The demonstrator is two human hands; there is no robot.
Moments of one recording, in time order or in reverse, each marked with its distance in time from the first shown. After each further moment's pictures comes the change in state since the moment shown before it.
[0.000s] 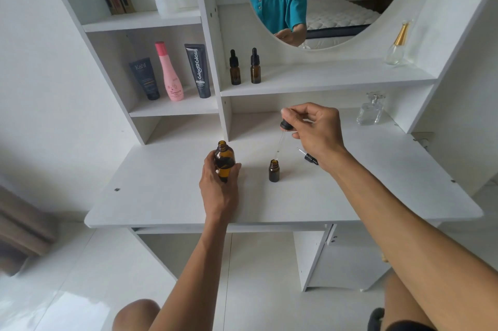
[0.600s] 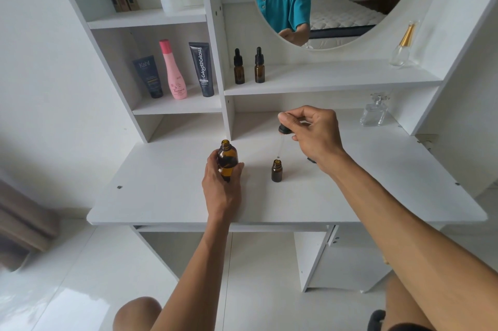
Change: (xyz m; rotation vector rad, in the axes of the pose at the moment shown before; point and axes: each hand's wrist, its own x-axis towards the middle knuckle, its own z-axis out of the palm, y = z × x) left_hand 0.001 -0.004 0.002 -0.016 0.000 -0.009; right_hand -0.001 0.002 0.007 -0.076 -0.044 -0.045
